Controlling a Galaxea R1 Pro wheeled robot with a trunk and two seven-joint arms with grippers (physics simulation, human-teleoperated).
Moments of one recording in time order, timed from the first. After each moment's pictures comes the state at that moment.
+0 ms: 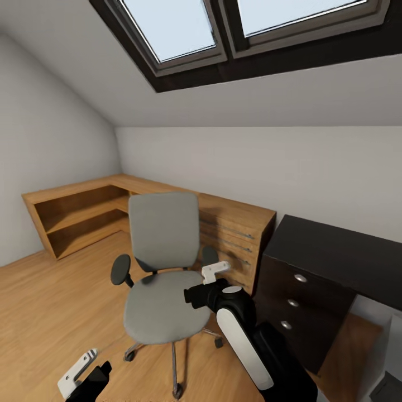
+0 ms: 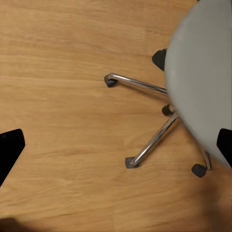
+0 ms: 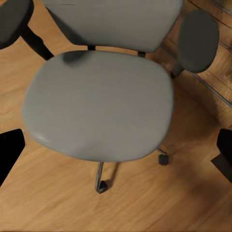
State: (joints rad) left arm 0.08 0.27 -0.35 -1.58 1.14 -0.03 0.94; right arm -0.48 0.13 0.60 -1.61 -0.57 1.03 -0.59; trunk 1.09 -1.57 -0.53
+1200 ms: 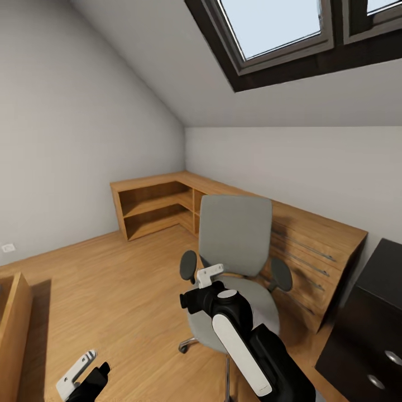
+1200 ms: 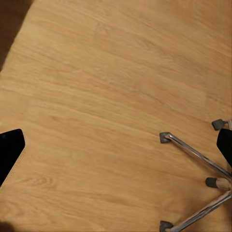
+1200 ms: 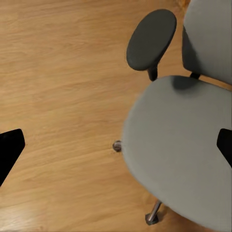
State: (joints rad) left arm 0.08 0.27 -0.35 -1.56 1.14 -0.05 0.93; right arm -0.48 0.12 0.65 -1.61 -0.57 1.04 -0.59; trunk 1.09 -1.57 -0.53
